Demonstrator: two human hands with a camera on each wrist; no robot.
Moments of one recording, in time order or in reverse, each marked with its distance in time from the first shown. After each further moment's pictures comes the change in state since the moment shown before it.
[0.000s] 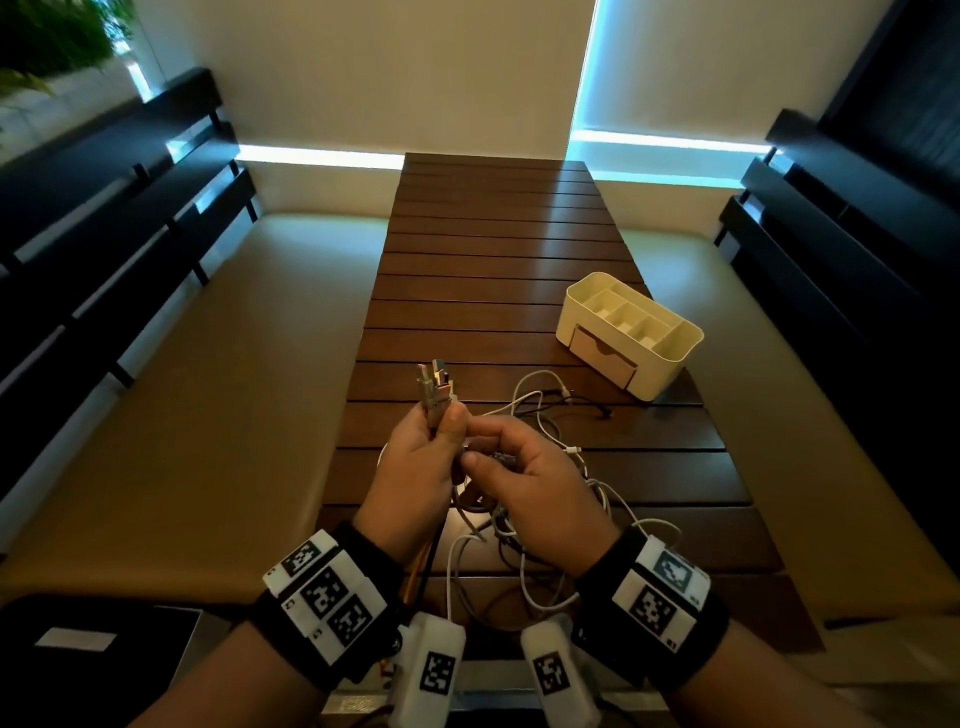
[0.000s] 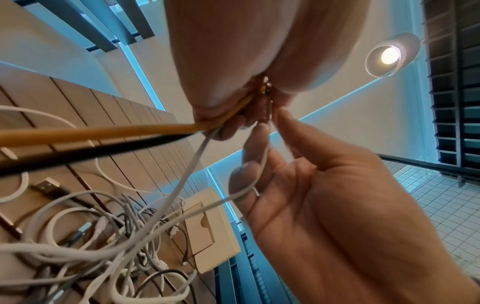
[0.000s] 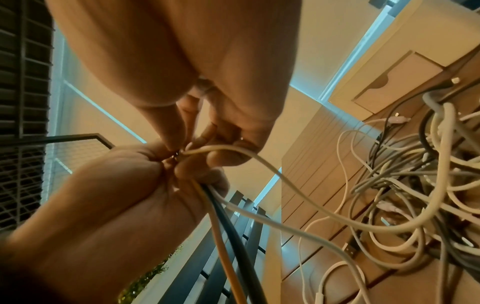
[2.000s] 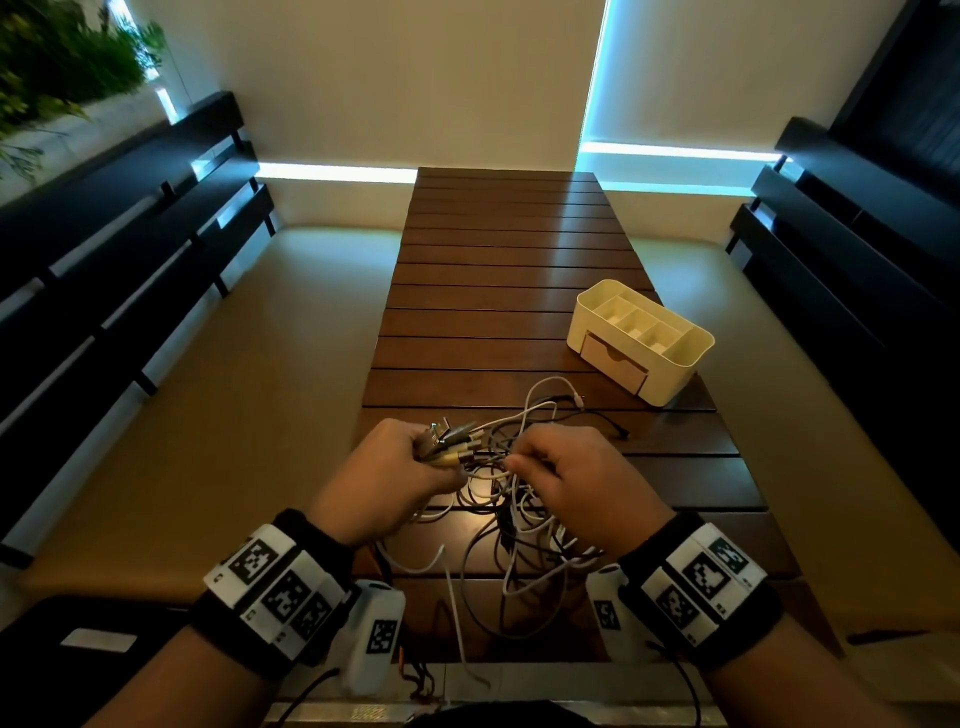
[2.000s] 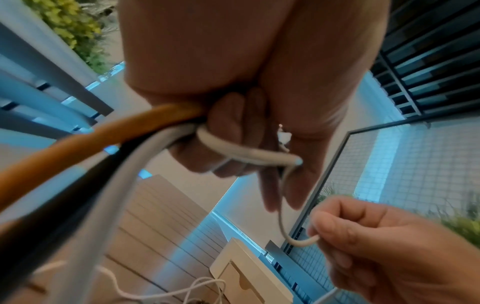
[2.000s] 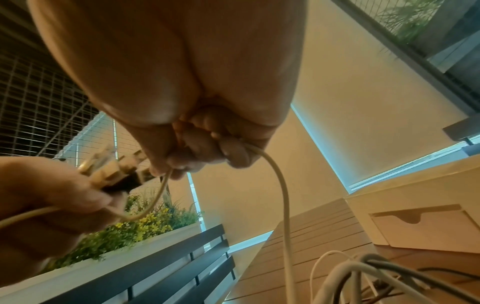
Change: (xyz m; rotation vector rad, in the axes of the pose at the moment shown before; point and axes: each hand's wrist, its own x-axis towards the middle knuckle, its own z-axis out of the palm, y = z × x) left_hand -0.006 0.028 -0.041 0.828 -0.111 -0.075; right_hand 0.003 -0.004 -0.034 -0.781 -0.041 -0.201
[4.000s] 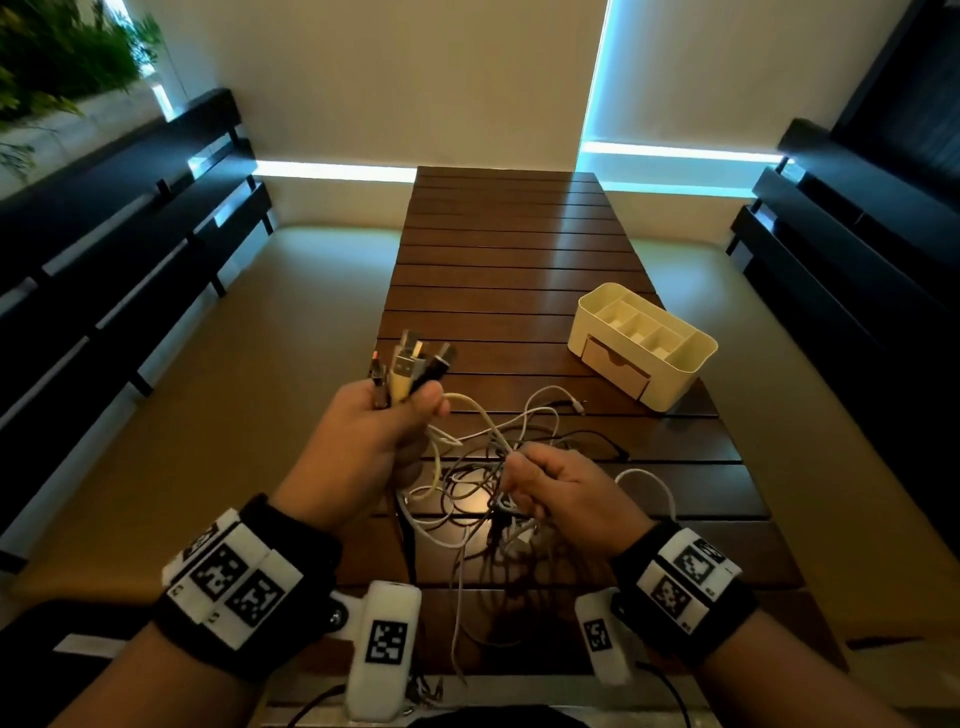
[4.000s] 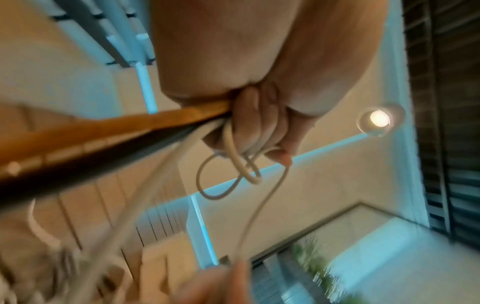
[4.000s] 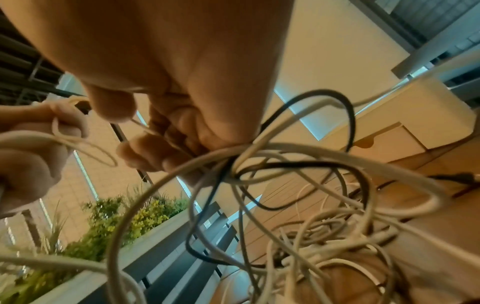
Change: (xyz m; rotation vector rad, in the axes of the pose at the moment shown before) left_hand 0.001 0.018 -0.020 -0.778 0.022 0.063; right_hand 0.005 0.017 0.017 0.551 -0.137 0.169
